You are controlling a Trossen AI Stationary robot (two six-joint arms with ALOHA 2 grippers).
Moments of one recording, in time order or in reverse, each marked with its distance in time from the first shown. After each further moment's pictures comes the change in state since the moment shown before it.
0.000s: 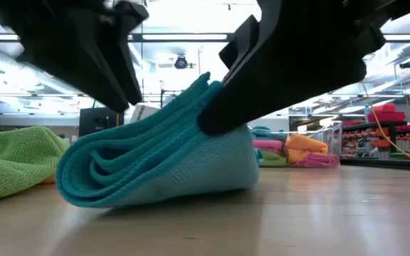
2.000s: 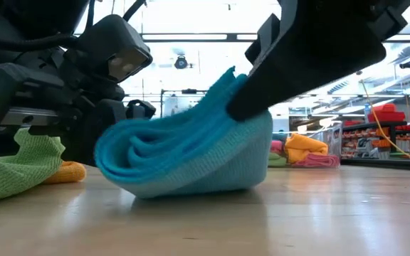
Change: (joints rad) left arm 0.147 0.033 -0.545 1.127 0.262 0.051; right arm 0.031 -0.064 -0.038 -0.069 0.085 0.139
